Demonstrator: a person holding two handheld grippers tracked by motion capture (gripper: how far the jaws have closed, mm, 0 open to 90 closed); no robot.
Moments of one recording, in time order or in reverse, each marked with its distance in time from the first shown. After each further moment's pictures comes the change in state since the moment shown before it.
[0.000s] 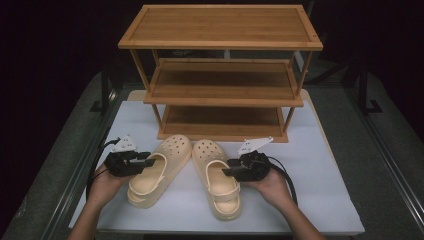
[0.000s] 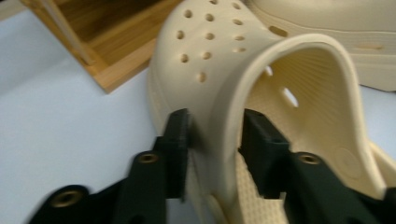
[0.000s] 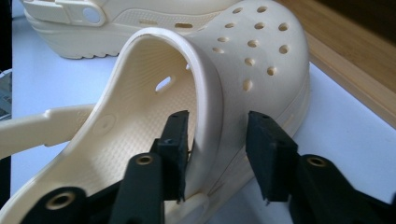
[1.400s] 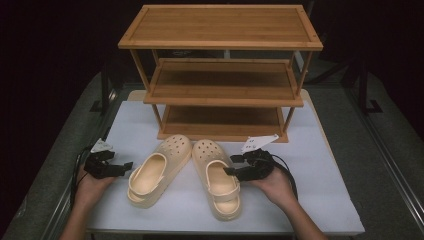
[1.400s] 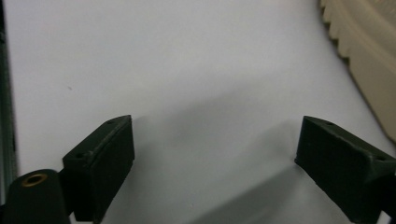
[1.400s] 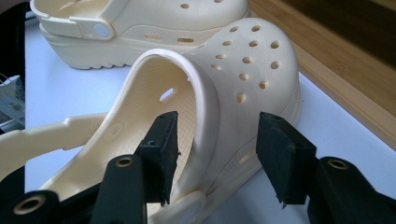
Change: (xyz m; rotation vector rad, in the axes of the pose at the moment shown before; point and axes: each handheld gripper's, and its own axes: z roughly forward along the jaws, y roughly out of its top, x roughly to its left) left arm 0.065 -0.069 -0.005 0.057 0.215 -0.242; right arm -0.002 0.004 -0.014 -0.034 0.008 -0.004
